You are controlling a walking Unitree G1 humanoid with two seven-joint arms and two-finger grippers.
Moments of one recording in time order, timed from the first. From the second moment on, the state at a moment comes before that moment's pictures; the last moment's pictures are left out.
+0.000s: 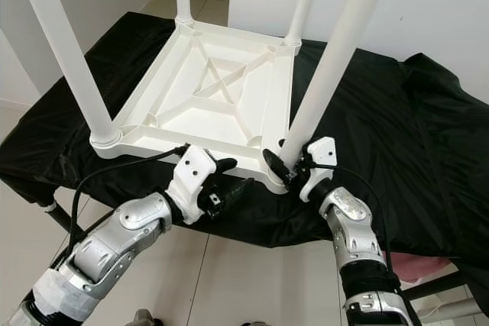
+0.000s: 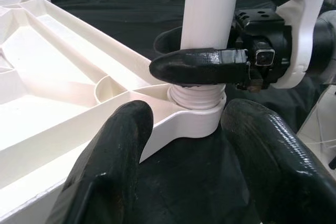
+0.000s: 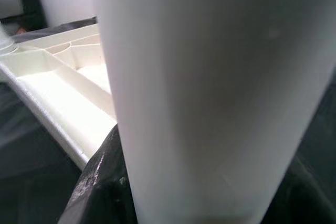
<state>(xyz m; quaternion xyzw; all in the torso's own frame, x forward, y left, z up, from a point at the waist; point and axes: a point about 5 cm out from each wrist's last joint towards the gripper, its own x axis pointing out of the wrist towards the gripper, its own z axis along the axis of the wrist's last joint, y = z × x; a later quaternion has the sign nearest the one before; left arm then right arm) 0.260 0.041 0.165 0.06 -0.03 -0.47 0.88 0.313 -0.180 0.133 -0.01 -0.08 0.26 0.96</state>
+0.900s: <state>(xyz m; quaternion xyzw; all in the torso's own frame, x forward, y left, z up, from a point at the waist) 0.266 0.045 0.163 0.08 -0.05 -0.46 0.88 0.291 -0.137 0.134 0.05 -0.09 -0.03 0.99</state>
